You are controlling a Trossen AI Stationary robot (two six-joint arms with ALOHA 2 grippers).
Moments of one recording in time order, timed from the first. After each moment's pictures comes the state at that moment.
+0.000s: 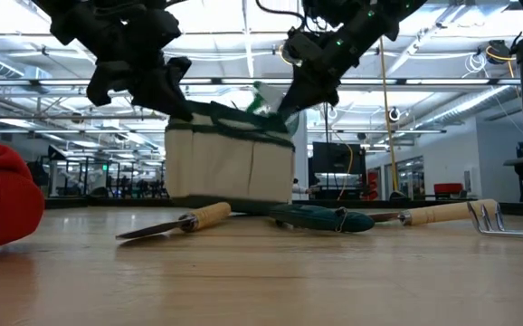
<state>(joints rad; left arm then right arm) 0.11 1.19 0.71 -0.19 -0.01 0.64 -0.24 1.54 1.13 -0.29 0.04 0.16</state>
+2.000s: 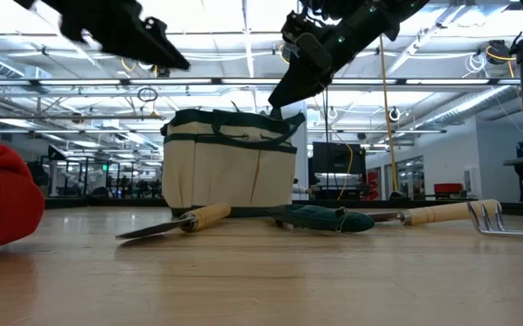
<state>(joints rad) -0.17 1.04 0.71 -0.17 -0.23 0.25 -0.19 1.54 1.10 -0.16 0.05 -0.12</state>
